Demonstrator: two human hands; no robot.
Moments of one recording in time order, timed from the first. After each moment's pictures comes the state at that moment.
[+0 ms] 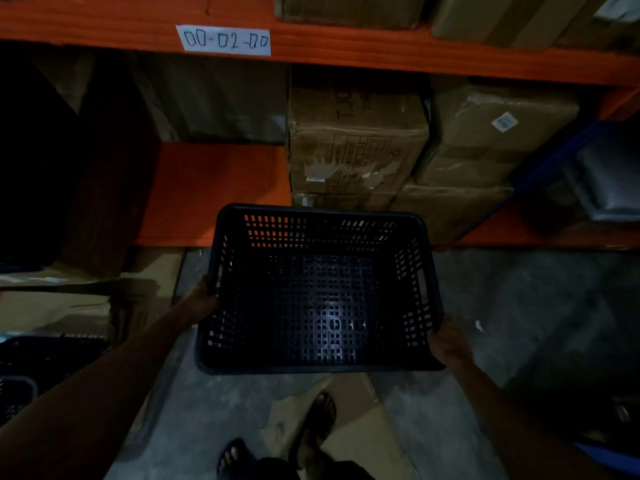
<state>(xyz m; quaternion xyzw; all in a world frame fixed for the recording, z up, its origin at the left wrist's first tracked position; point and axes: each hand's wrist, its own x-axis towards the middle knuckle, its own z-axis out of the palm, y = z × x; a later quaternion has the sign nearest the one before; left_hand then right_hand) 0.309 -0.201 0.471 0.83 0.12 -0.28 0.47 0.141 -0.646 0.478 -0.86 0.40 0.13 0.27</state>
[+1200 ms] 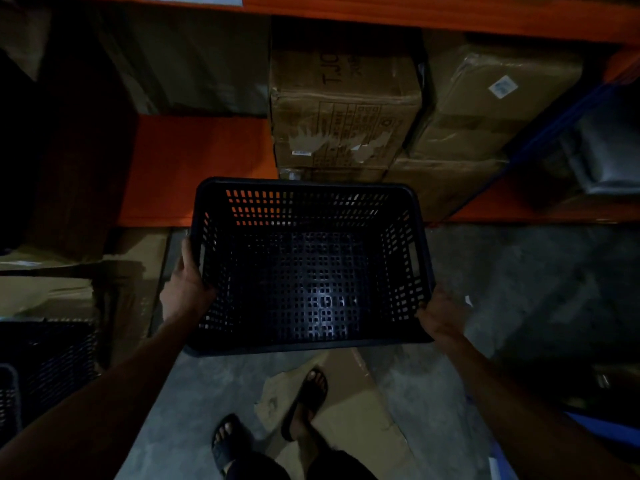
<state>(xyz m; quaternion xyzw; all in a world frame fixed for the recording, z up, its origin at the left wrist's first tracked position) 0.271 -0.236 0.496 0.97 0.10 -0.13 0.18 0.142 -0.658 0.468 -0.92 0.34 0.11 0.14</state>
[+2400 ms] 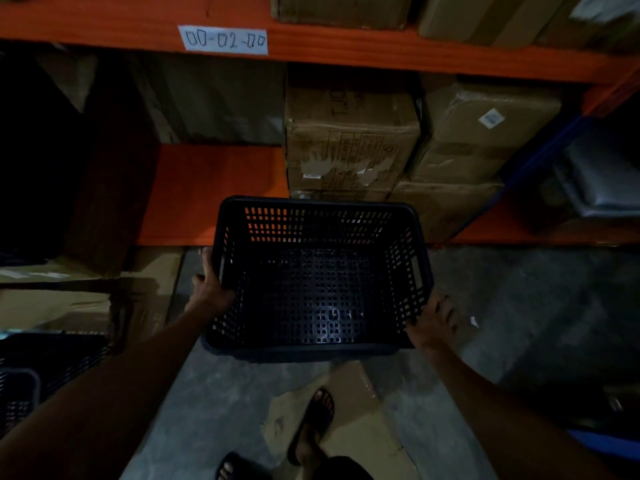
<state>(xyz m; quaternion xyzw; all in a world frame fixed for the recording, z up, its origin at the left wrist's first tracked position) 0.273 -0.226 0.503 0.91 0.13 -0.23 0.32 0.130 -0.619 0.474 -0.91 0.37 0.12 0.16</state>
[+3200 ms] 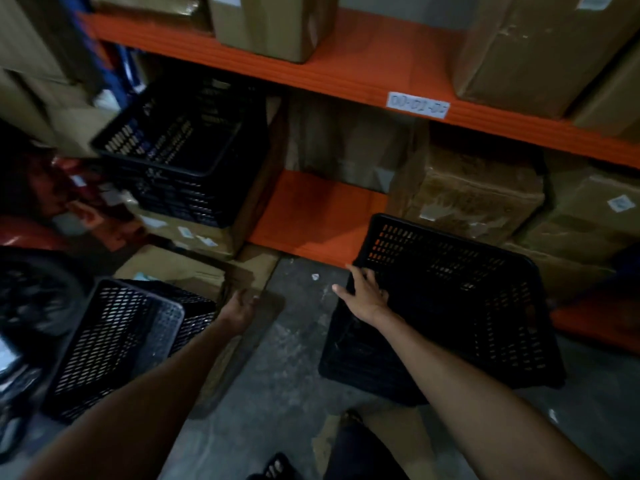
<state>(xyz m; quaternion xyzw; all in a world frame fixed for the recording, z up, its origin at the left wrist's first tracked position) 0.134 0.030 0.537 0.82 0.22 -0.17 0.49 0.184 -0.239 0.570 -0.93 0.02 0.21 0.28</state>
